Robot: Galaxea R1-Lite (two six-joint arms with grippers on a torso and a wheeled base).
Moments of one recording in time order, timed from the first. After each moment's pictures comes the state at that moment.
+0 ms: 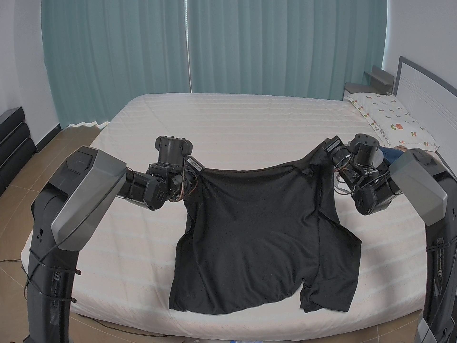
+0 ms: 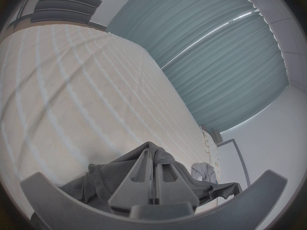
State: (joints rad) left arm -0.37 2.45 -1.65 -0.35 0.14 -1.06; right arm 0.18 2.43 -1.39 -1.11 -0.13 0.81
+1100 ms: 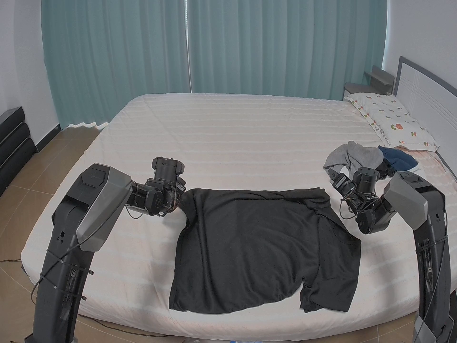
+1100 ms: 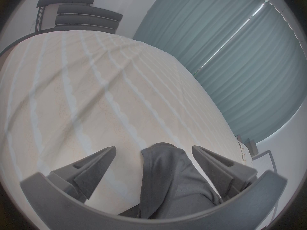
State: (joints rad) left arm -0.27 2.65 -1.82 -0.17 0.31 -1.05; right arm 0.05 2.65 -1.40 -1.10 -0.13 0.66
